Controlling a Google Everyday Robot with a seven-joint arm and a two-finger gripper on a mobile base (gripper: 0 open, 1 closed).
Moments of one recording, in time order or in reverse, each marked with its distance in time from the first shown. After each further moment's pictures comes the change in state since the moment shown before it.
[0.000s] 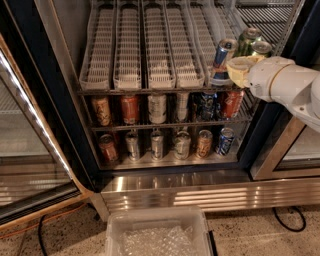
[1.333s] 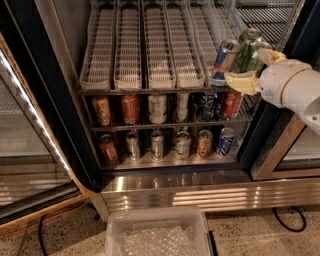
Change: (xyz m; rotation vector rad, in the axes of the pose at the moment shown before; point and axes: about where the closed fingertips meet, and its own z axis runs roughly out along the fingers) arm -0.004 -0.007 -0.032 0.088 0.004 -0.038
